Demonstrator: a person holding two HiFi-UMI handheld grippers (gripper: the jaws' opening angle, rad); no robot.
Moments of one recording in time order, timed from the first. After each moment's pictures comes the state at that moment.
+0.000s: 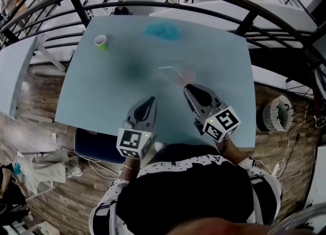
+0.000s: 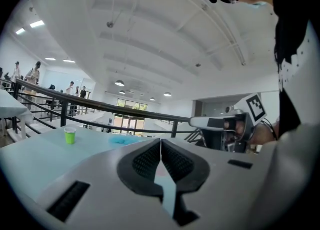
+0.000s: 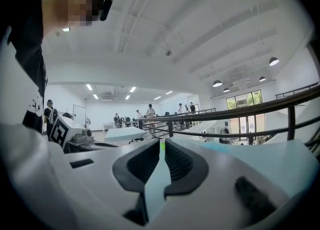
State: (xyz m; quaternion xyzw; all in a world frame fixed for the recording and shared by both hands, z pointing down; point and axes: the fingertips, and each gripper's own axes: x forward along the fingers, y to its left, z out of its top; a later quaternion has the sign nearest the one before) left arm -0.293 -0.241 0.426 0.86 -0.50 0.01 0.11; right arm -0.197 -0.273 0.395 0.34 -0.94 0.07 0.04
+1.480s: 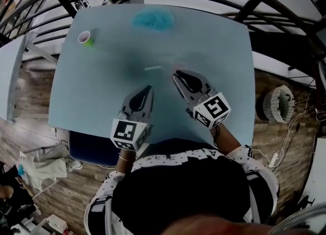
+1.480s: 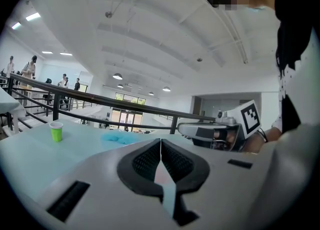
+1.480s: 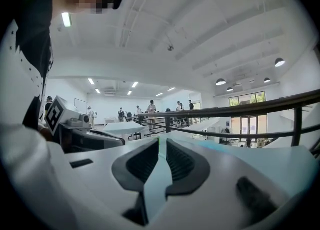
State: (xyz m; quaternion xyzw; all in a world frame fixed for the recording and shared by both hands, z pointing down) left arm -0.257 -0.307 0.437 0.86 -0.49 0.04 0.13; right arm -0.185 -0.349 0.427 0.33 -0.94 0.05 0.06
